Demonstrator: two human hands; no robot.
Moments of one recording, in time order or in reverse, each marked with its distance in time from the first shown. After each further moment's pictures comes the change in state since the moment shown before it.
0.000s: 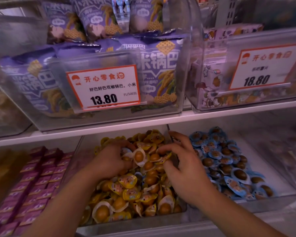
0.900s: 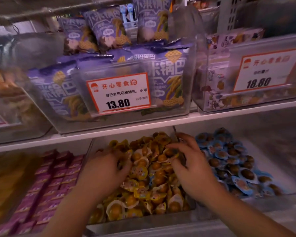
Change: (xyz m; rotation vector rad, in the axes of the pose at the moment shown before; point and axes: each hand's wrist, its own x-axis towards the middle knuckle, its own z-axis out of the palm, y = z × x) left_hand -0.049 -0.007 -0.020 0.623 0.211 0.069; right_hand 0.003 0.001 0.001 -0.054 0.028 0.001
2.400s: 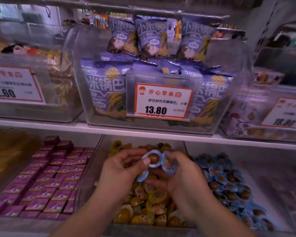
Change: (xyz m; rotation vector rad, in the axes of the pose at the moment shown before) left_hand -0.020 0.049 -0.002 -1.674 0.324 -0.293; right_hand 0.015 -0.083 0.017 0.991 -0.155 0.698
